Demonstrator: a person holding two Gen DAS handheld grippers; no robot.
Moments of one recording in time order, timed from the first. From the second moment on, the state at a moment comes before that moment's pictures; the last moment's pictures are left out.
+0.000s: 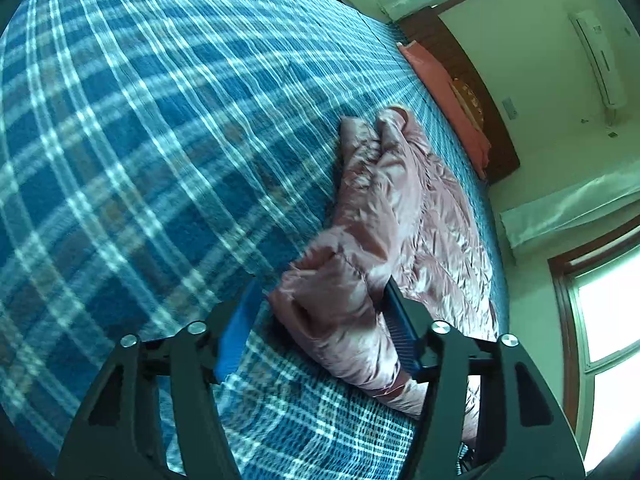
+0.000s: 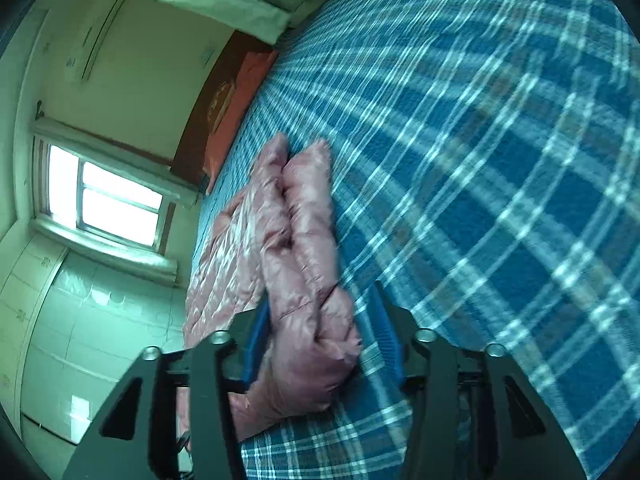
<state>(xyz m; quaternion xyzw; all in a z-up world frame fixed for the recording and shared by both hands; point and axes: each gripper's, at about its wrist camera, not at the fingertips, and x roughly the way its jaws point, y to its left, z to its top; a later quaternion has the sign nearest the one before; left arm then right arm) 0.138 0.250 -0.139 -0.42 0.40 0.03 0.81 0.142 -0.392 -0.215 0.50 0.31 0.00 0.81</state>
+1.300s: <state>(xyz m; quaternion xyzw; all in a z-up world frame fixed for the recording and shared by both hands) 0.260 0.044 -0.125 0.07 0.45 0.06 0.89 0.291 -0.140 -0.169 -0.01 0.46 0.02 0.89</state>
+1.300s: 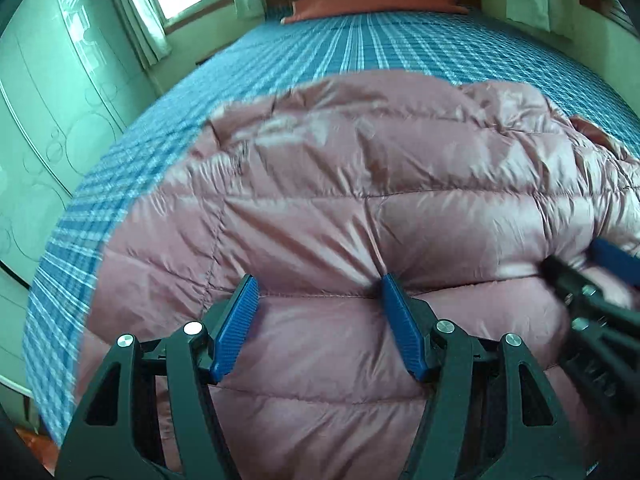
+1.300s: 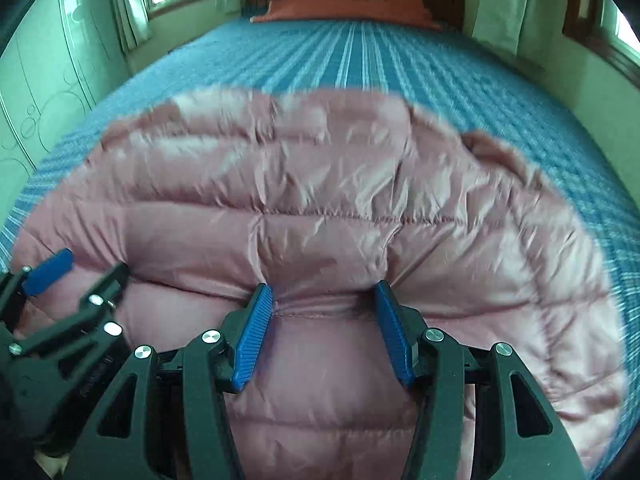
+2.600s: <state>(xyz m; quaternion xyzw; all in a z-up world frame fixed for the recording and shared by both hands) 0.310 0.035 -0.139 0.08 0.43 0.08 0.90 0.332 -0.129 -0.165 0.01 0.44 0.01 0.90</state>
